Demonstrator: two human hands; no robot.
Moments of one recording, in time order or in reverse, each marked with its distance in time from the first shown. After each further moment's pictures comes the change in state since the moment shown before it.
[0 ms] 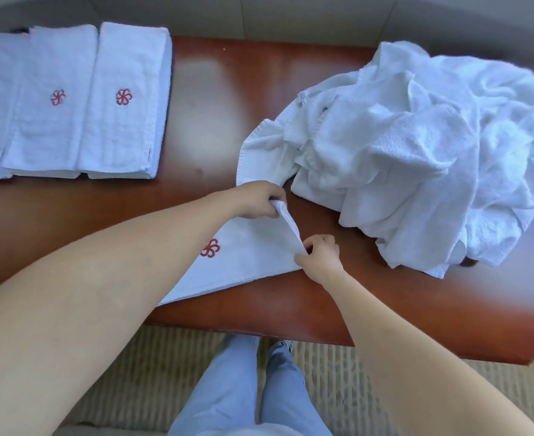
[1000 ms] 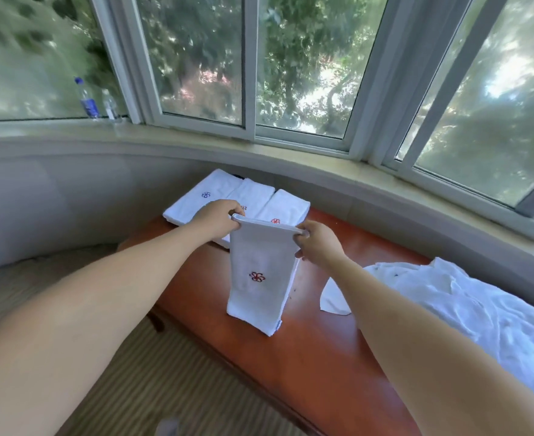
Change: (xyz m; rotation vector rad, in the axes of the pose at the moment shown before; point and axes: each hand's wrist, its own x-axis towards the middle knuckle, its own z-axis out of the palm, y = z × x) left_hand -0.426 -0.065 -0.121 -0.184 0.999 -0.315; right_hand -0.245 -0.332 -0.044 -0.152 0.068 -0.787
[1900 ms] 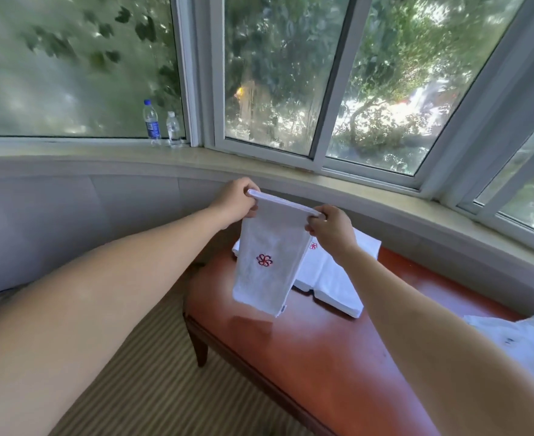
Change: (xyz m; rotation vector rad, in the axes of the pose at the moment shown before) left_hand 0.092 -0.231 -0.225 -0.539 0.200 -0.044; right_hand 0.138 -0.269 0.193 0.161 0.214 -0.064
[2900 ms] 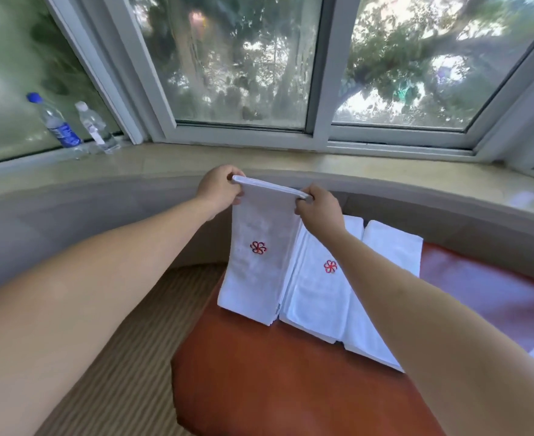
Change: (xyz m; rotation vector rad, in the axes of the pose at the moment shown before) left_hand 0.370 -0.086 0.067 0.107 -0.080 -0.149; right_hand 0.346 0.070 0.098 0.006 -0.006 0.133
